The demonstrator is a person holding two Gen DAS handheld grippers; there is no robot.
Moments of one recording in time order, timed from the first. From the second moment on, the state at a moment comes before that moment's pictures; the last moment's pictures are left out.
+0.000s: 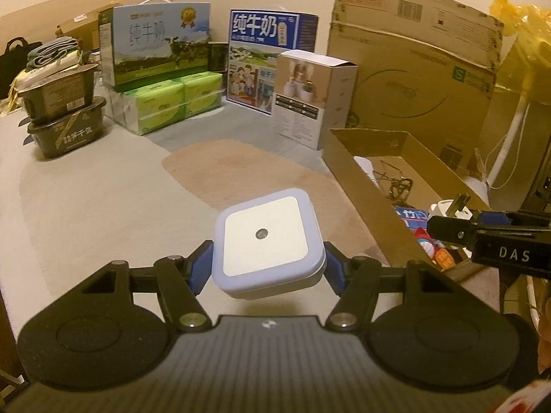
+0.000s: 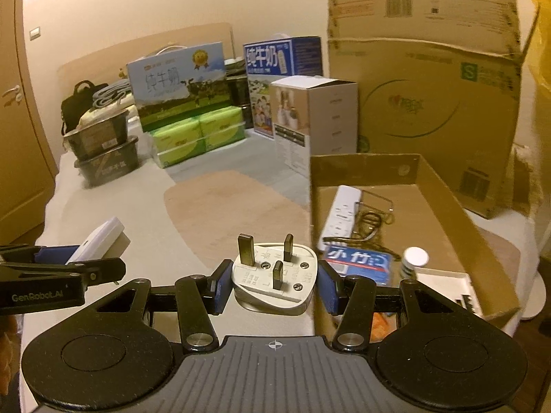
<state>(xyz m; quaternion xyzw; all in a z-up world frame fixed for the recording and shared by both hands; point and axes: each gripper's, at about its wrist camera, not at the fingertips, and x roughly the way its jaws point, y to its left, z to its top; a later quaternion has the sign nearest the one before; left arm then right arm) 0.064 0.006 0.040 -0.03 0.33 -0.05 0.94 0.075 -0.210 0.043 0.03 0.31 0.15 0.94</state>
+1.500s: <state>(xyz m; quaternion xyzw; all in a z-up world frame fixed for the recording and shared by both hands) 0.075 -0.082 0.050 0.00 0.32 -0.13 0.94 0.062 -0.303 0.047 0.05 0.31 0.06 0.95</state>
